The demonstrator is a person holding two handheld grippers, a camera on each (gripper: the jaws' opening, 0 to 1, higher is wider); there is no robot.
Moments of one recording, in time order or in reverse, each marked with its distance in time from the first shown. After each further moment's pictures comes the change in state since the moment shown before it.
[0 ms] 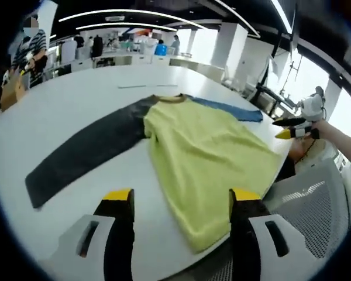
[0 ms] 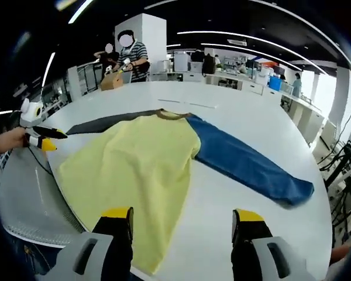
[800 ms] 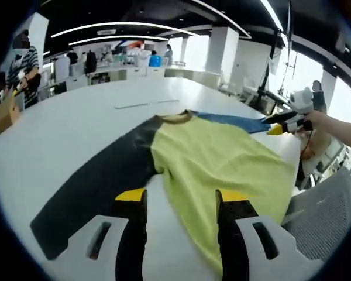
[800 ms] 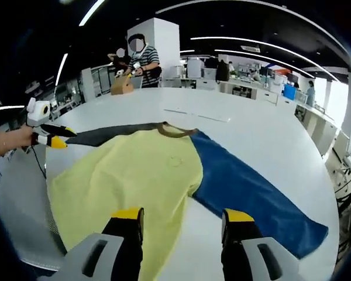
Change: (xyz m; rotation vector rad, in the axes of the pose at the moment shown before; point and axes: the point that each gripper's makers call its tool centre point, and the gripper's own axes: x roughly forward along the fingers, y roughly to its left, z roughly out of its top) left arm 0.043 0.028 0.052 0.102 -0.049 -0.003; right arm 0.064 -0.018 0.052 -0.067 -0.031 0.085
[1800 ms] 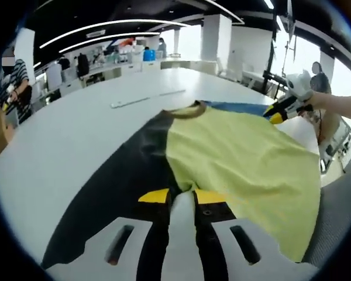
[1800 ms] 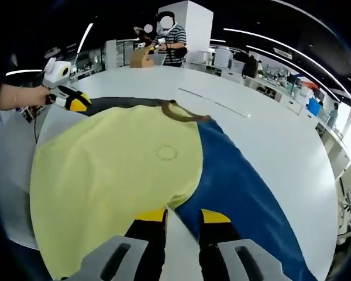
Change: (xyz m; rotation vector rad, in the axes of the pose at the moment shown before) left arm 0.069 0.035 0.003 0.121 0.073 -0.001; right arm 0.065 -0.020 -0.007 -0.227 0.127 0.086
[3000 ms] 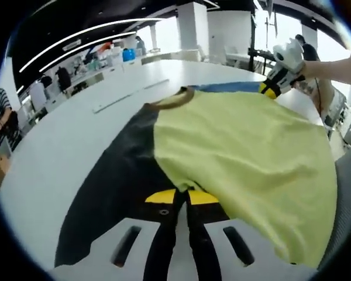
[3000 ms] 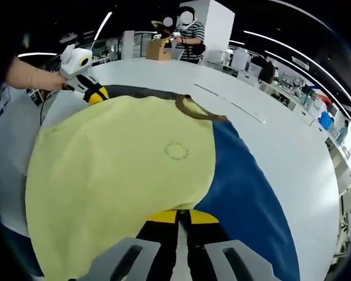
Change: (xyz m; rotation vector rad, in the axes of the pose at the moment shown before) left arm 0.033 -0.001 -0.009 0.064 0.027 -0.042; right arm 0.014 0.005 0.002 -0.073 0.012 0.043
